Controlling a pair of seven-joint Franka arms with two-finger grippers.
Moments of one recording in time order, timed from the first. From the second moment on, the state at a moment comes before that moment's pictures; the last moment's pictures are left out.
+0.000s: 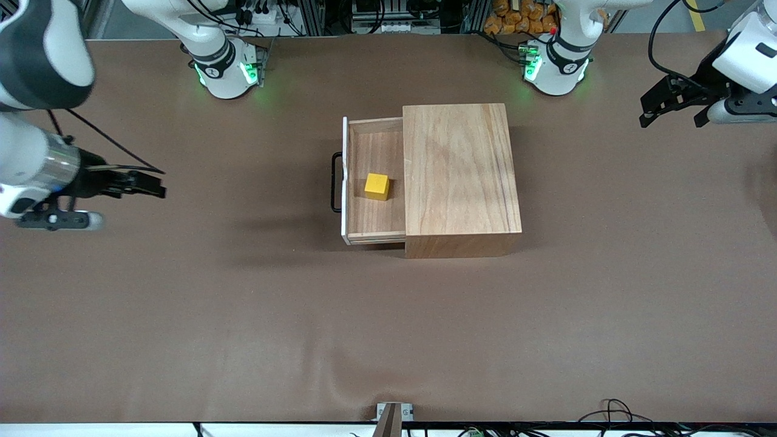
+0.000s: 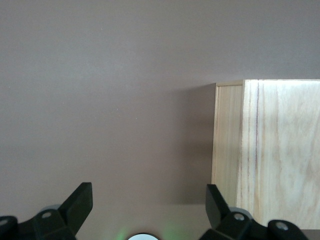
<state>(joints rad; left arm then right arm) -0.08 -0.20 -0.04 -1.75 -0.02 1.56 -0.12 0.05 0.13 -0.06 -1.59 0.12 1.58 0.02</state>
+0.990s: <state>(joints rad) -0.08 -0.19 -0.04 -1.75 -0.02 1.57 -0.12 0.01 -0.03 -0.04 -1.57 0.06 1.44 -0.01</state>
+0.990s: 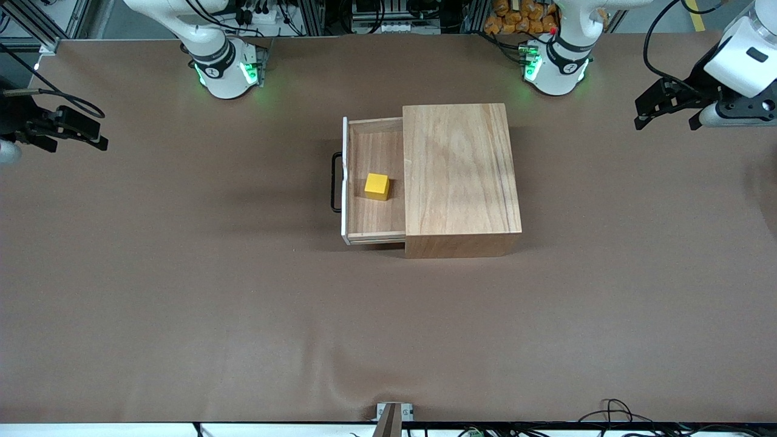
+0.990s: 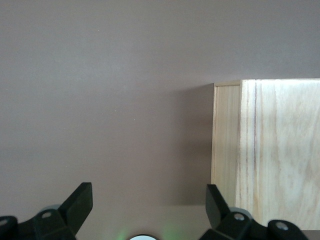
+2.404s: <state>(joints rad) -0.08 -0.19 -0.04 -1.75 -0.02 1.57 -0.12 0.00 -0.01 -0.04 -1.54 0.06 1.44 -0.01</state>
